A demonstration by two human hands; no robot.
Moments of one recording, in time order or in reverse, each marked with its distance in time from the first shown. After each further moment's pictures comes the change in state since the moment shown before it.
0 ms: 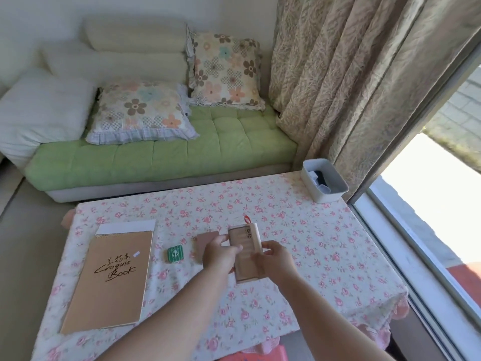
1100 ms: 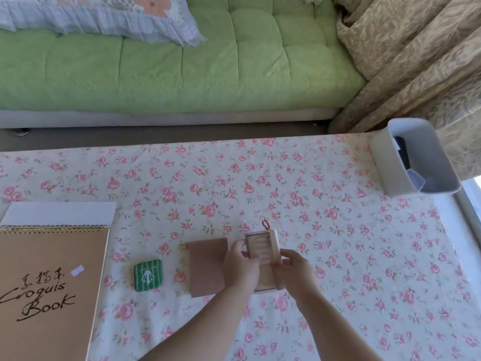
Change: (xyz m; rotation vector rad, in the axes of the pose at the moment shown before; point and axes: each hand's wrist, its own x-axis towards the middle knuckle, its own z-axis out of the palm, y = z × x) left_hand 0.293 -0.045 0.082 0.193 -0.091 -0.201; right_hand 0.304 0.034 0.080 -0.240 -0.014 0.334
